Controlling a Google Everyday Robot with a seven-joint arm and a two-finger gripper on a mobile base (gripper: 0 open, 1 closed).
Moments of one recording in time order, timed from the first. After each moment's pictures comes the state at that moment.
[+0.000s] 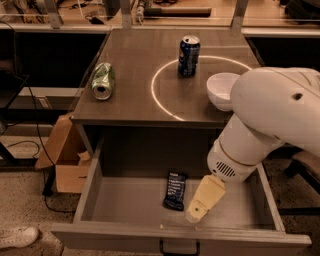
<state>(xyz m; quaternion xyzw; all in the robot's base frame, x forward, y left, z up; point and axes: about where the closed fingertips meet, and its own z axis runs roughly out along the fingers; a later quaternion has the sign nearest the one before) 0.378 -0.115 0.780 -0.44 0.89 0.09 0.06</state>
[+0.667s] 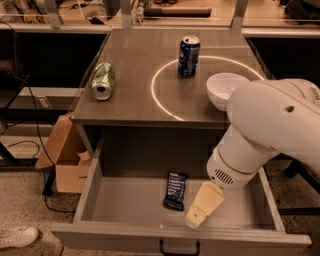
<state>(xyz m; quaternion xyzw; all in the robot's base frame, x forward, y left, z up) 0.373 -0.118 0.764 -0.43 0.90 0.08 0.05</state>
